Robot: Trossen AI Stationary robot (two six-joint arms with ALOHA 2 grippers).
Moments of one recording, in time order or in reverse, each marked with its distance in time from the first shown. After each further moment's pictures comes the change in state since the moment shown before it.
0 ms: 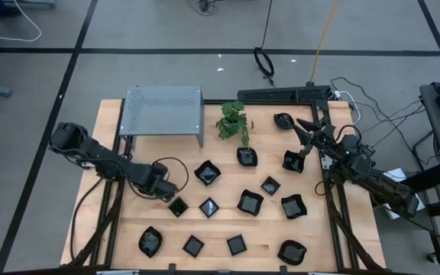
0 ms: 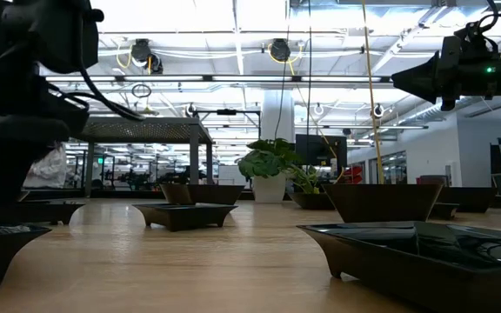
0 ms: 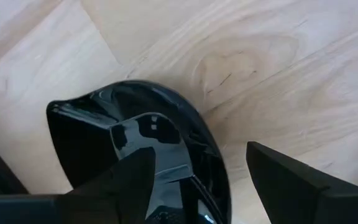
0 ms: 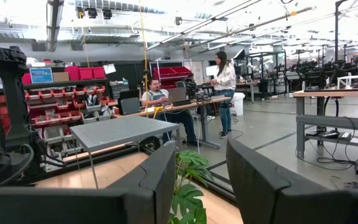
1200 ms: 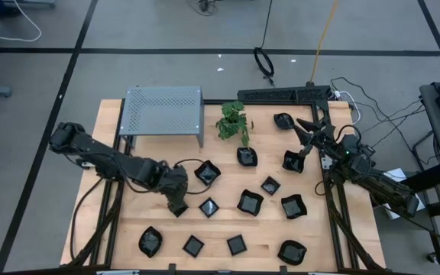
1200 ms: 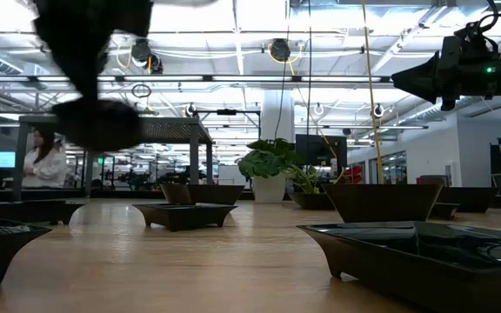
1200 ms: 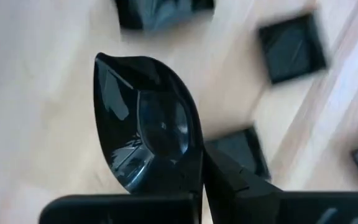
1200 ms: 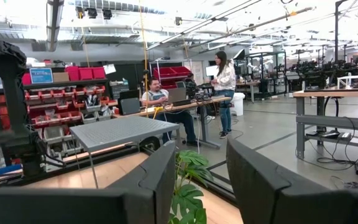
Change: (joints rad) left arm 0.003 -0.003 0.391 0.002 -0.128 0.615; right arm 0.000 0.000 0.000 0.000 0.000 0.000
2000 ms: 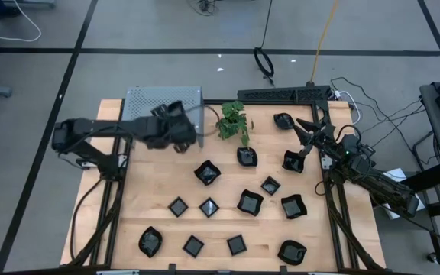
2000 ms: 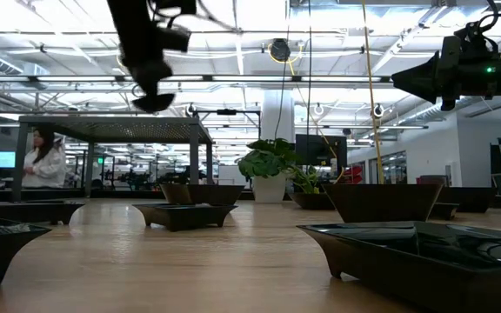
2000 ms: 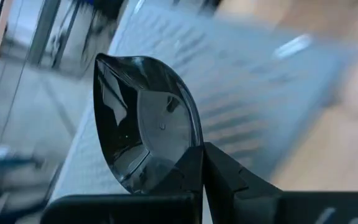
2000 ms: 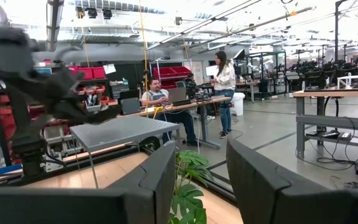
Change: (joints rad) left arm 0.506 0.000 0.132 -0.137 -0.565 0.533; right arm 0.000 0.000 0.000 0.000 0.000 0.000
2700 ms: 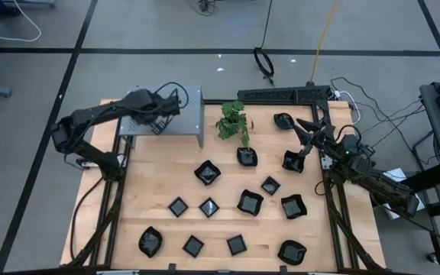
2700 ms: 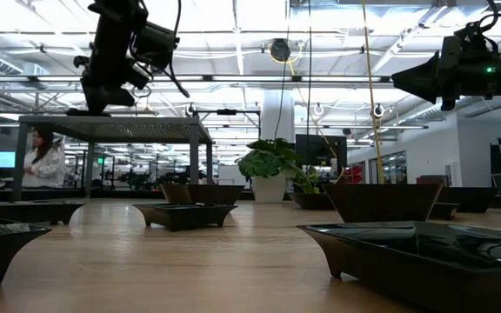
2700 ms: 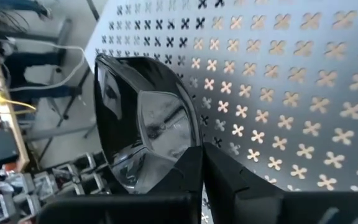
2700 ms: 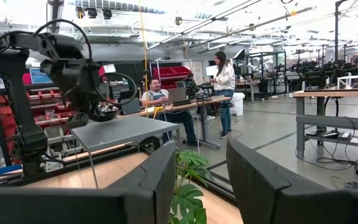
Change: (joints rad) left arm 0.398 0.000 -0.020 -0.358 0.112 -0.156; right arm 0.000 0.000 0.000 0.000 0.000 0.000
